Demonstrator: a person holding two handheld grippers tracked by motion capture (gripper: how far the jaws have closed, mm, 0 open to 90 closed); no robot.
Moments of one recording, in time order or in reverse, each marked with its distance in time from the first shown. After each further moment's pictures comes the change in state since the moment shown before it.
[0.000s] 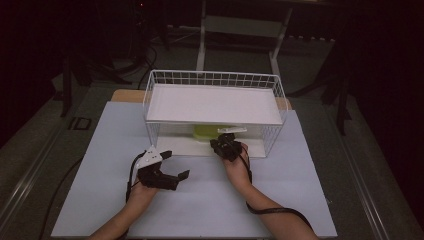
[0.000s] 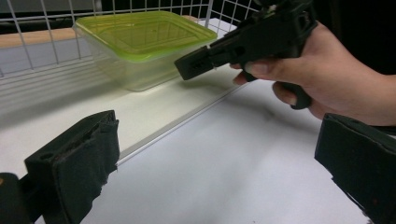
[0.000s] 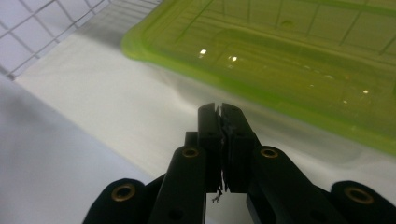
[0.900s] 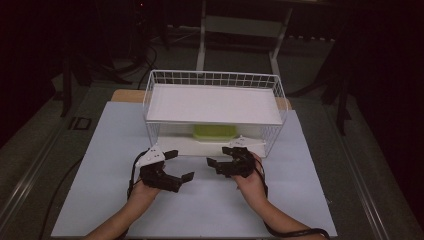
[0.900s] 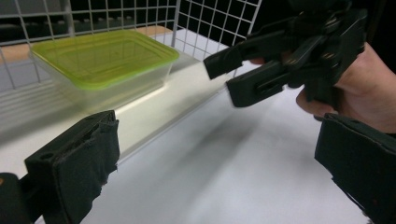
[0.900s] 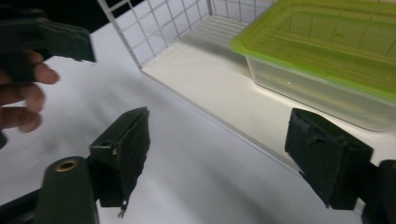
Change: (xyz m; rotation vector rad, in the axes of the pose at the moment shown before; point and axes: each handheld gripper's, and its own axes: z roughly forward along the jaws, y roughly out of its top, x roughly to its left) left arm -0.018 0.024 -0.007 -0.007 -0.117 0.000; right arm 0.014 -0.019 -0.081 -0.093 0.233 -0.035
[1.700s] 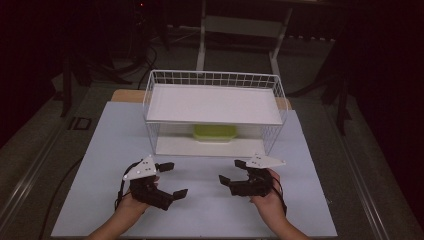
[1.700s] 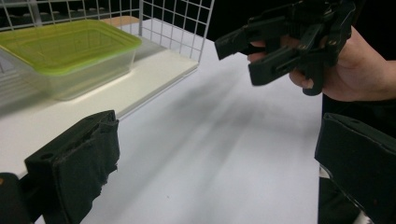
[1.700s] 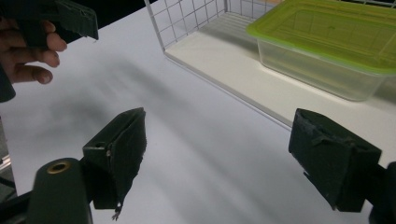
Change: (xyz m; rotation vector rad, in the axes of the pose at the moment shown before) left arm -0.024 -0.007 -0.033 0.042 -0.077 0.042; right arm 0.017 -0.030 -0.055 -0.030 0.007 -0.083
